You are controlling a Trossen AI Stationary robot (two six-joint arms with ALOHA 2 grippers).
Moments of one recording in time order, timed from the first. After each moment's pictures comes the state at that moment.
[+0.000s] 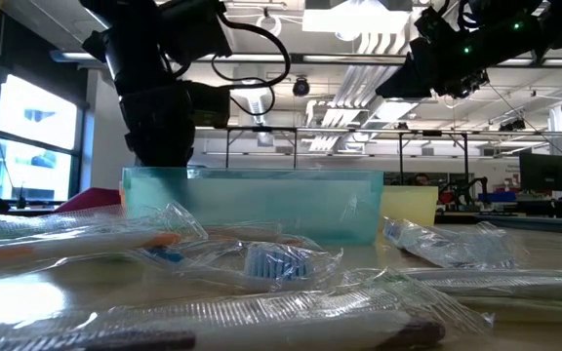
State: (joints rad) left arm -0.08 1.59 0.90 -0.39 -0.03 -0.40; right arm -0.29 0.91 0.47 0.23 0.31 -0.07
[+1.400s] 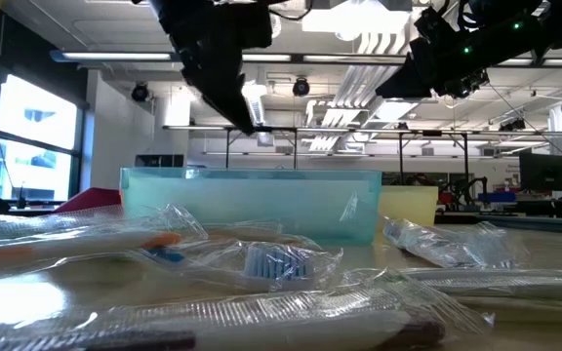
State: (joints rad) left arm -0.08 1.58 1.20 -0.54 -0.16 -0.10; right arm -0.29 0.91 0.47 0.23 0.31 -0.07
